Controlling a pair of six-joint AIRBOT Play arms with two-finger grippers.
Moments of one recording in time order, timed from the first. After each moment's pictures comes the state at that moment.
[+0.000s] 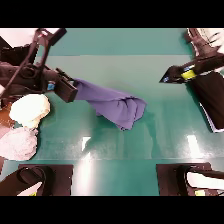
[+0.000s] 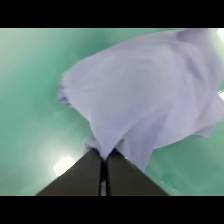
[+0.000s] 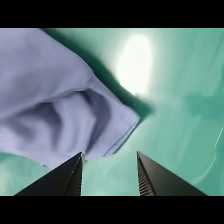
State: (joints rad) left arm -0.57 -0.94 1.36 1.54 -1.17 -1.47; right arm 0.00 -1.43 1.51 -1.07 1.45 1.41
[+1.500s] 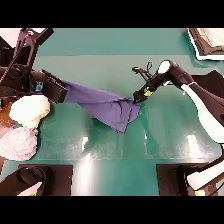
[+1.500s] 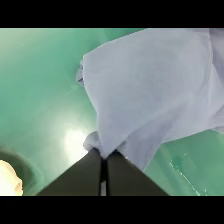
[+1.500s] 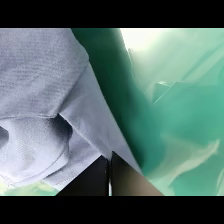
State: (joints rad) left arm -0.57 -0.92 1.39 1.65 -1.29 -1.59; right arm 0.25 -1.73 1.51 -1.07 1.35 1.20
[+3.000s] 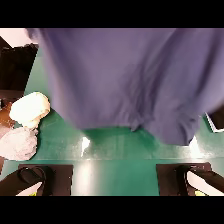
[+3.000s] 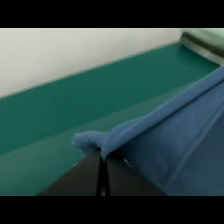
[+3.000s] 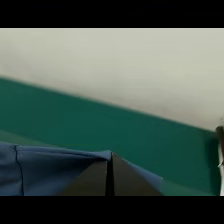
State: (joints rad) left arm -0.57 -1.00 1.90 1.76 -1.21 -1.59; right arm -0.07 -1.12 1.98 -1.26 1.12 1.30
